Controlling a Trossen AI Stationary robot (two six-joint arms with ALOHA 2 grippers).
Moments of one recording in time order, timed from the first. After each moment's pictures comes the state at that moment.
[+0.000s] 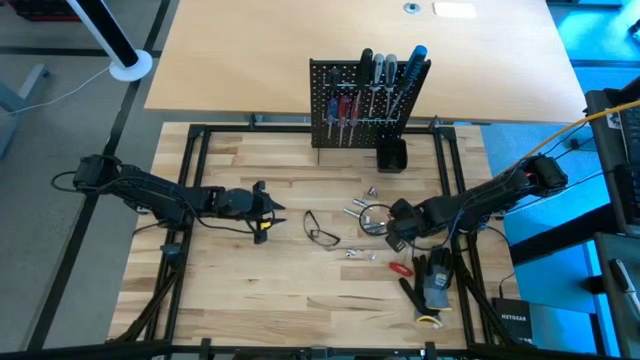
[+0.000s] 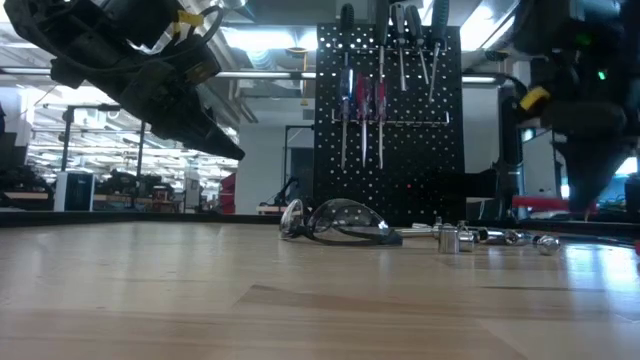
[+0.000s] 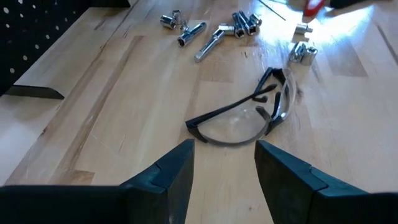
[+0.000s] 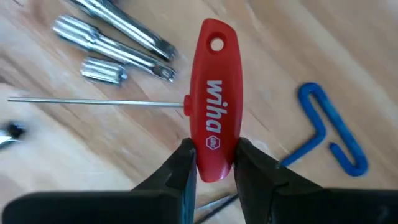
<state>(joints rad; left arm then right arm) -0.05 1.22 0.40 0.28 -0.19 -0.05 0.27 1.29 0.68 -0.86 0.19 1.09</state>
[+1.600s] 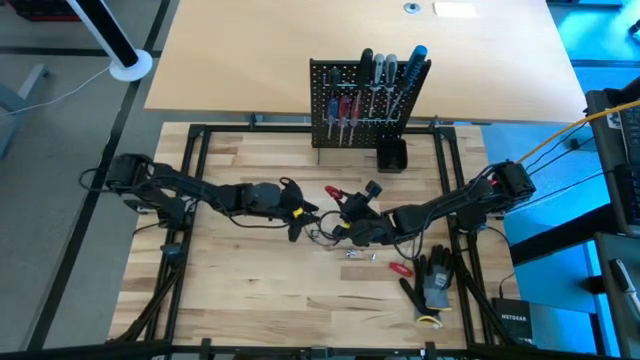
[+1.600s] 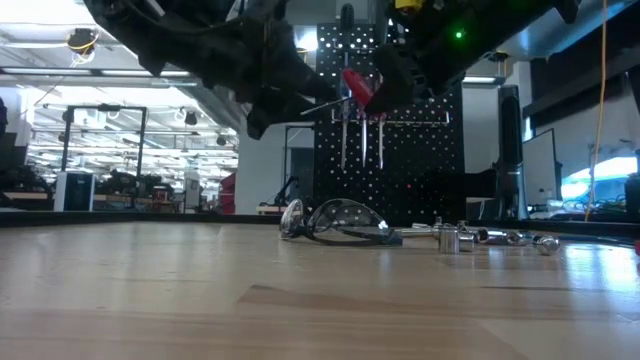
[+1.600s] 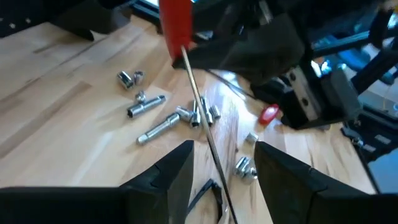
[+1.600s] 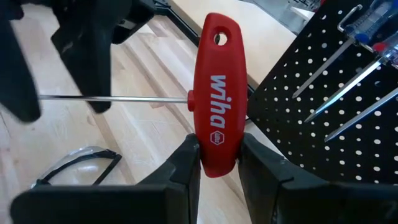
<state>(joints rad) -0.03 1.53 0.72 0.46 -0.08 -0.41 0.27 1.62 0.93 -0.02 0.98 0.23</state>
